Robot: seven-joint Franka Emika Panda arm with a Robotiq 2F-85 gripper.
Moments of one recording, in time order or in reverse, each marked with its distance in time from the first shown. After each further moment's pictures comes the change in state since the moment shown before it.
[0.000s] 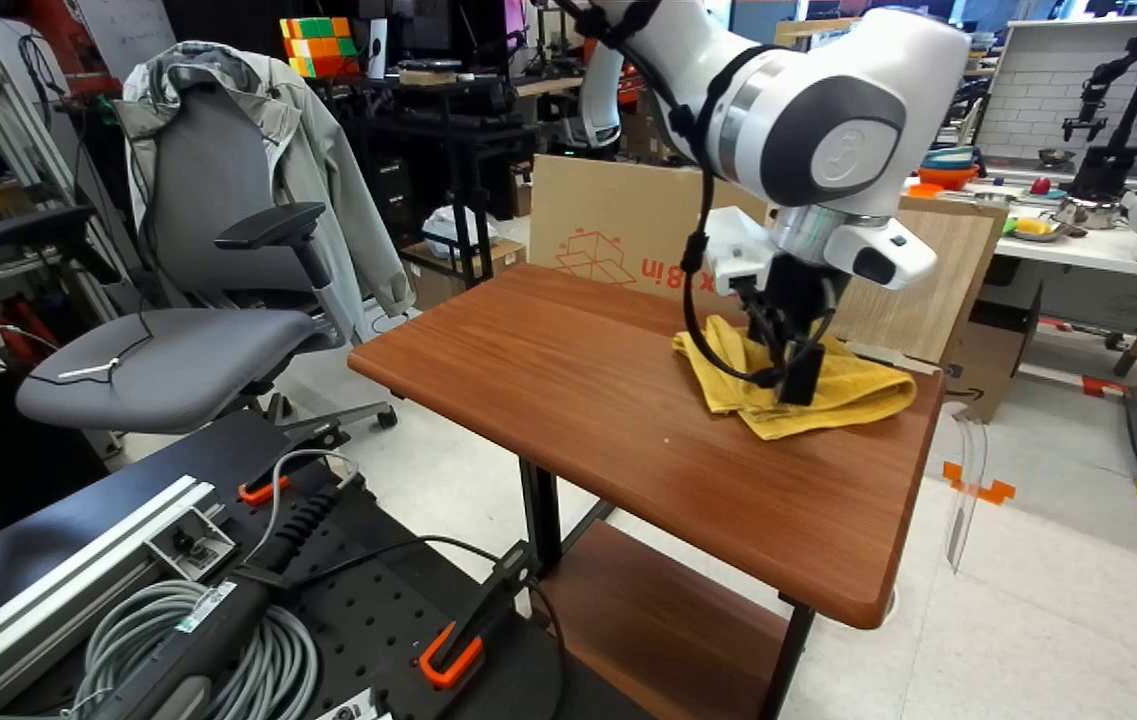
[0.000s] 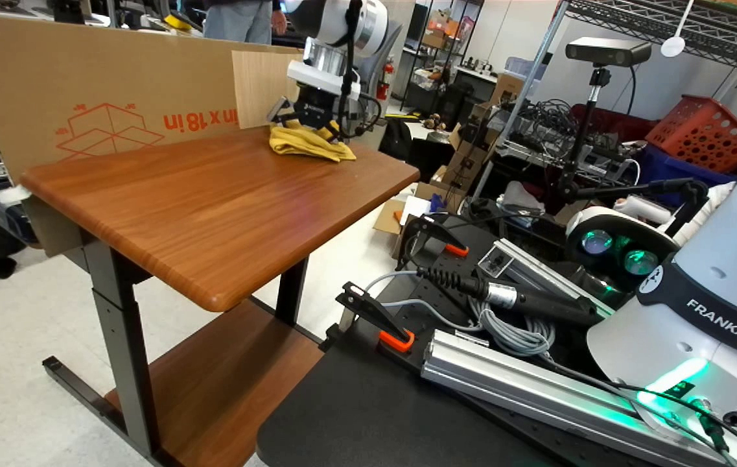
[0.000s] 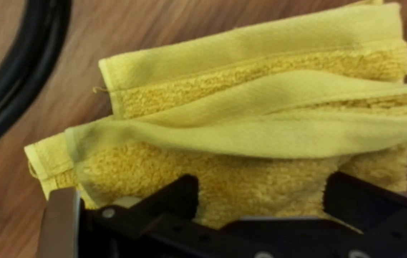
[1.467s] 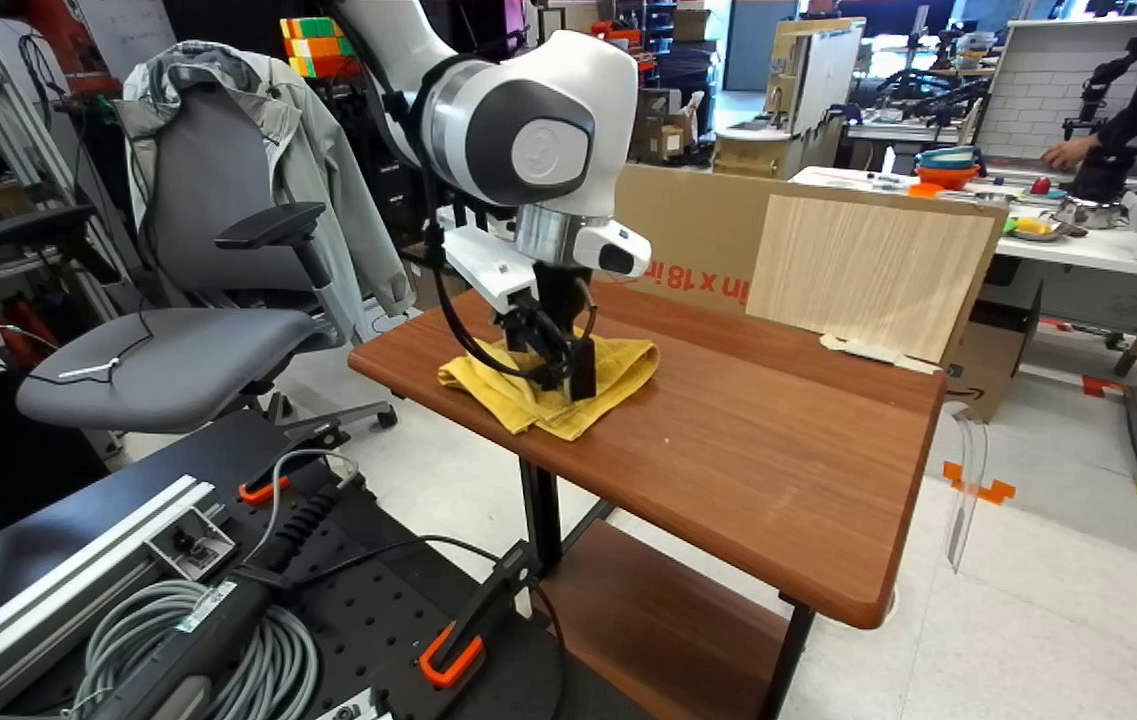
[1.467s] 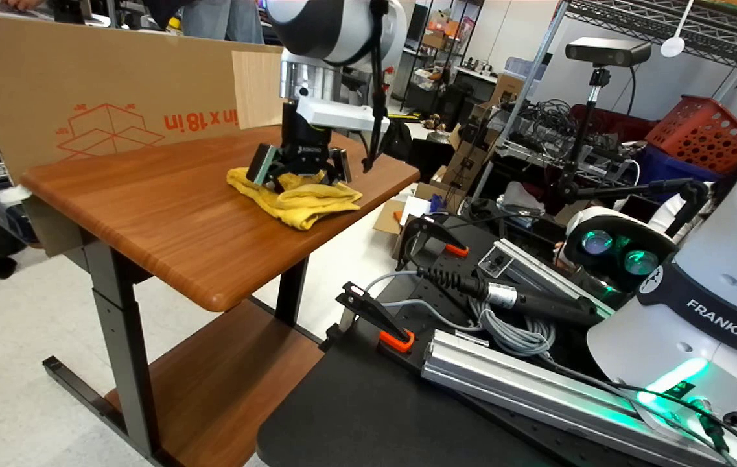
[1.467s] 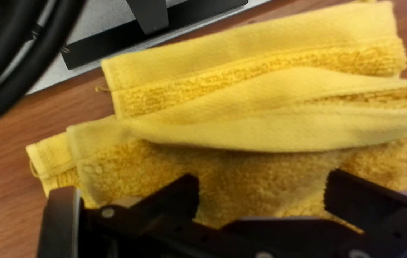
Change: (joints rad) arm 0.181 -0.364 0.129 -0.685 -0.117 0.229 -0.308
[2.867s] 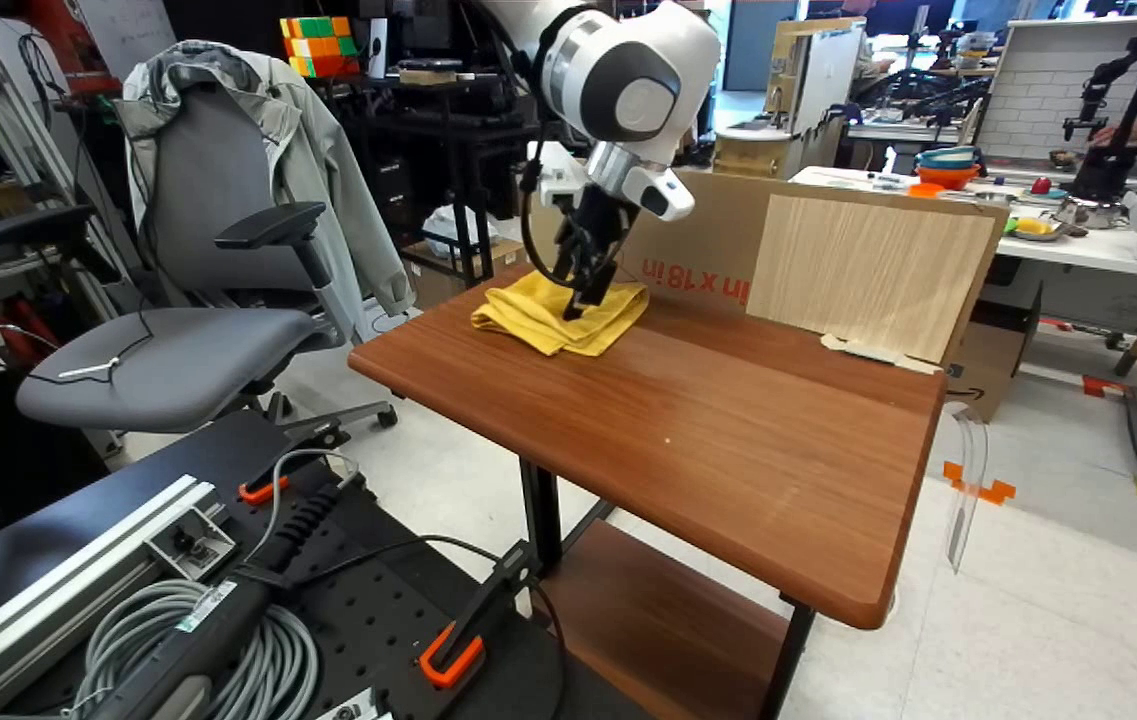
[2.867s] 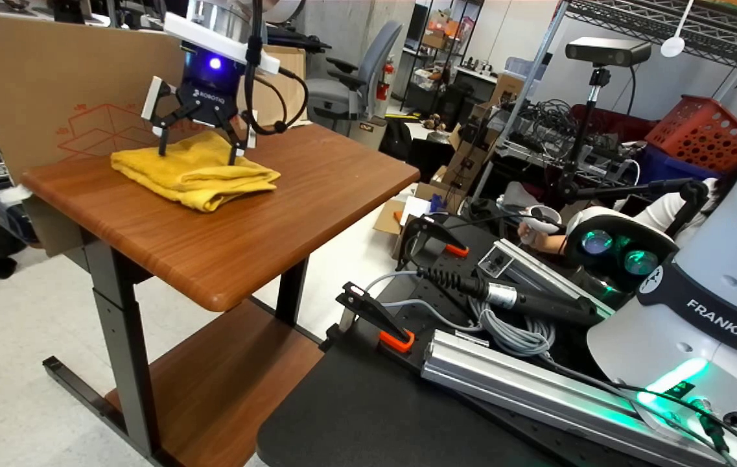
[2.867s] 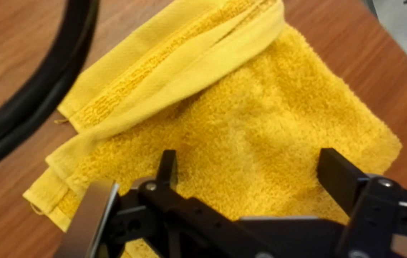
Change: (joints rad) arm 0.019 0.336 -0.002 0.717 0.220 -0.413 0.295
